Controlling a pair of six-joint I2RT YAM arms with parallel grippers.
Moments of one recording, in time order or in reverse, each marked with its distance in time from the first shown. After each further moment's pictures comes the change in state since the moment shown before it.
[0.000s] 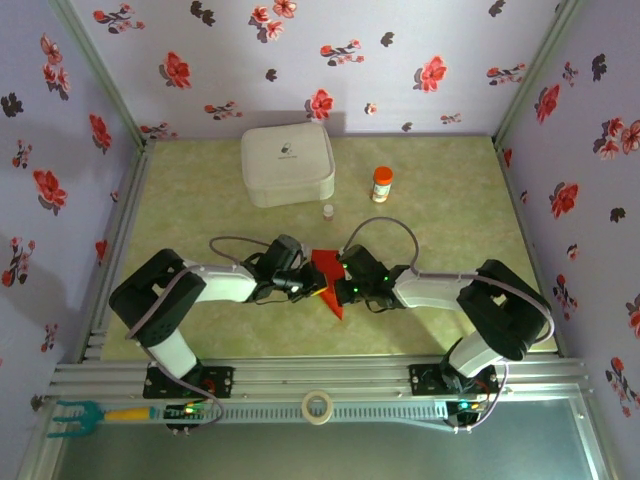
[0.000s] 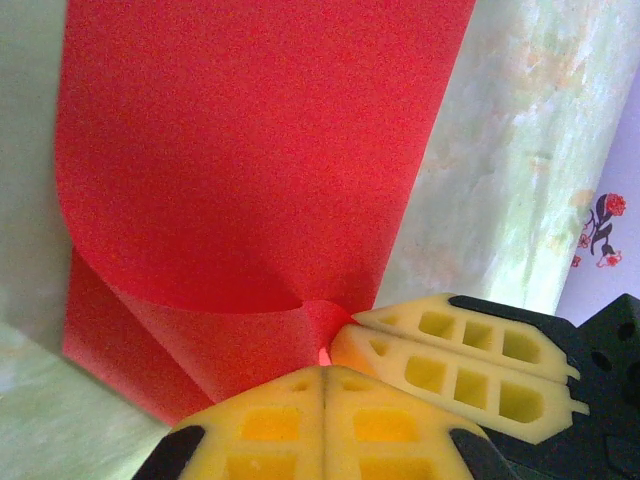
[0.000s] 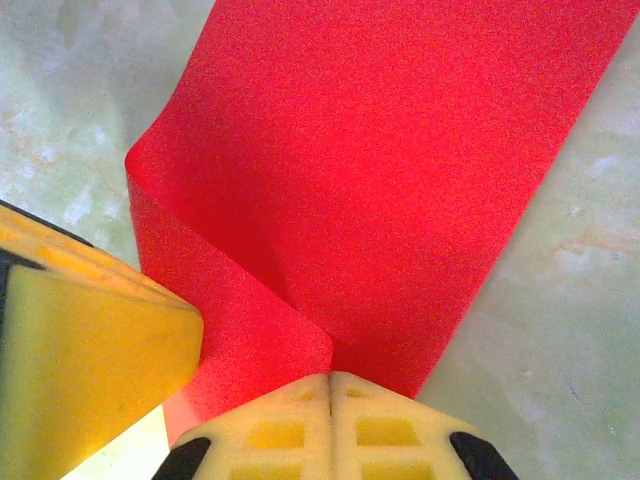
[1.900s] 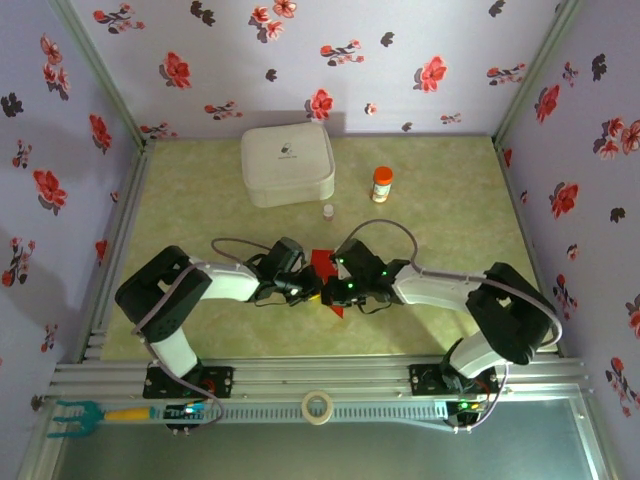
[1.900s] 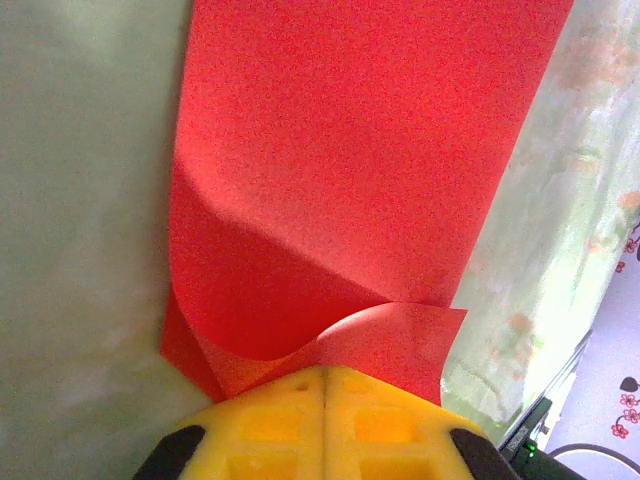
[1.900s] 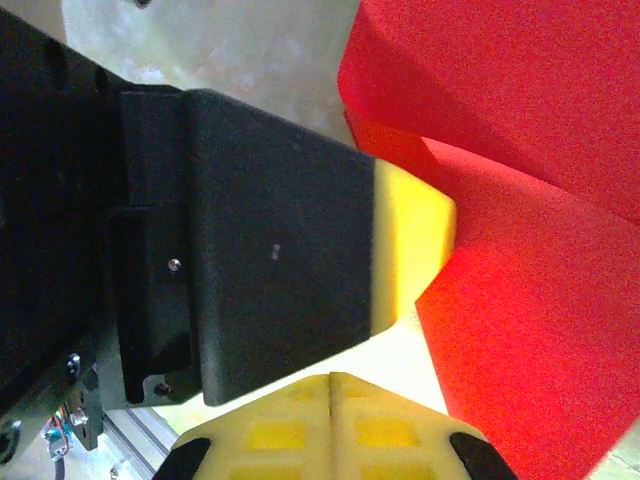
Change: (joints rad) left arm 0.002 0.039 0.007 -0.046 -0.009 0.014; right arm 0.023 -0.026 0.080 -0.092 -0.305 0.264
